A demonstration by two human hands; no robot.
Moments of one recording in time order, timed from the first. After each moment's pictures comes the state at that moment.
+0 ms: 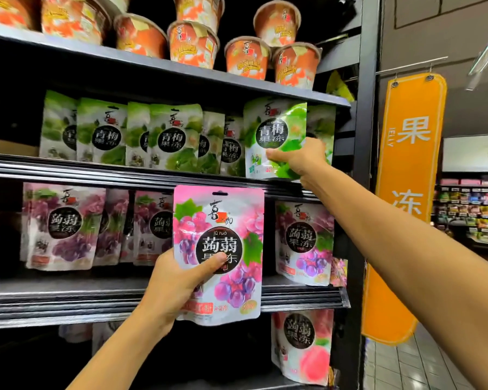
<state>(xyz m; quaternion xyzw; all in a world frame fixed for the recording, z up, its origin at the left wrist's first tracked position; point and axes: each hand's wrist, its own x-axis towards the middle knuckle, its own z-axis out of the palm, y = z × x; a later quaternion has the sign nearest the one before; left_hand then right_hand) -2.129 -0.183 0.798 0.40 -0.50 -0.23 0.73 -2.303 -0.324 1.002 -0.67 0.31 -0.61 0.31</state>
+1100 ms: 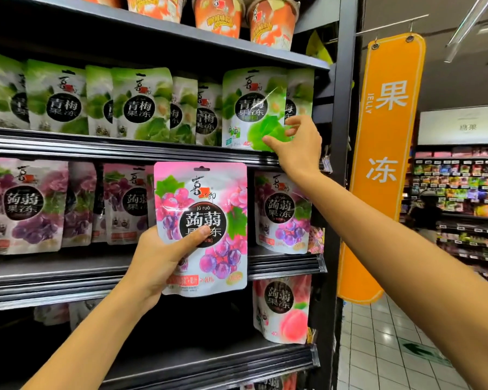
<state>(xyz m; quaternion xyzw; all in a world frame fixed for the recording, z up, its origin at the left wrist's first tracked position) -2.146 -0.188 0.798 0.39 -0.49 -0.26 0.73 -2.329 -0.323 0.951 -0.66 0.34 -0.67 0.05</state>
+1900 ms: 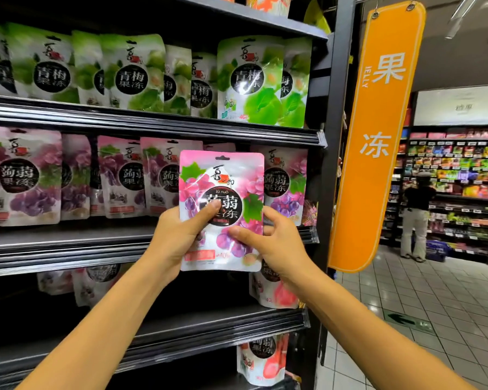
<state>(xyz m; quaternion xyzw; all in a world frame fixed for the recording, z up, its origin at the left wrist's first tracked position) -2.168 -0.200 0.785 0.41 -0.47 -0.29 0.72 -2.338 -0.240 0.777 -0.70 0.20 -0.53 0.44</state>
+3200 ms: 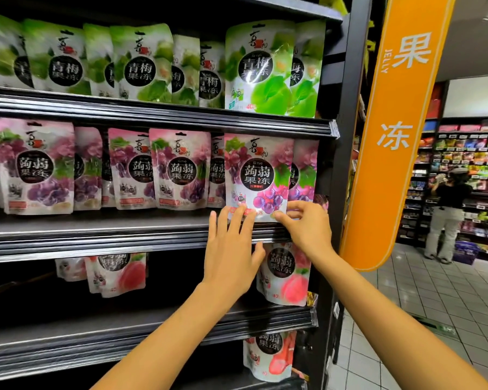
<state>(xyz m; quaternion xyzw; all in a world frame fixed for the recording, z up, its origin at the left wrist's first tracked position) -2.226 -0.239 0.732 0.66 -0.63 0.28 0.30 -2.363 -0.326 0.772 -0.72 0.43 -0.53 0.14</state>
